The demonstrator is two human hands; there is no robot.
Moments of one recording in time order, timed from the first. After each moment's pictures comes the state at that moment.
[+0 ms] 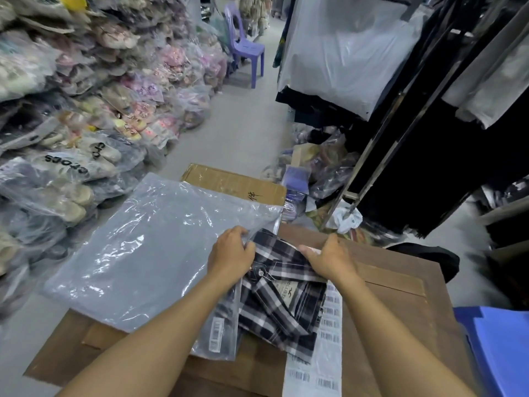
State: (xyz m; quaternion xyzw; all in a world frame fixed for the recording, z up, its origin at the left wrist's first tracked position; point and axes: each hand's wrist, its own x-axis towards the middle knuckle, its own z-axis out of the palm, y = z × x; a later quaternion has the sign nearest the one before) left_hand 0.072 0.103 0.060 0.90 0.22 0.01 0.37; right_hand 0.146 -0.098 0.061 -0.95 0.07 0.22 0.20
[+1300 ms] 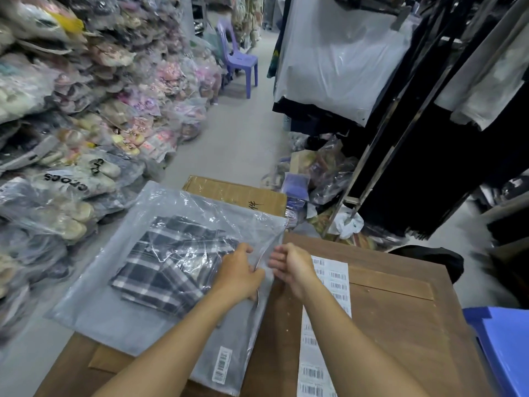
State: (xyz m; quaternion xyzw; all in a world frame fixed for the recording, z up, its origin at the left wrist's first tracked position) left_hand 0.059 0.109 0.066 0.86 0.22 -0.11 0.44; right_hand 0.131 -0.016 0.028 -0.63 0.24 0.28 0.68
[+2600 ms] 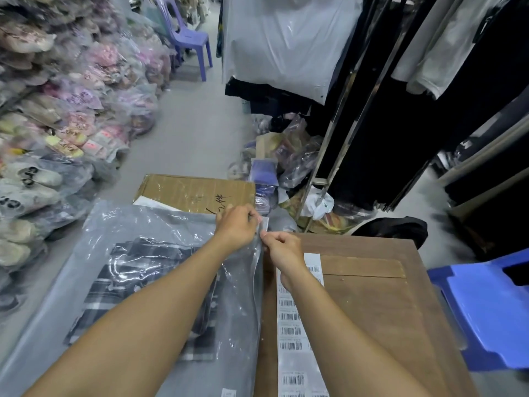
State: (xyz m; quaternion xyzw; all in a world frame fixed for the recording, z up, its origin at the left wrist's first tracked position) left_hand 0.200 0.074 0.045 0.94 0.07 -0.07 0.33; right_hand 0.165 -0.050 0.025 -0.73 0.21 0.13 0.64
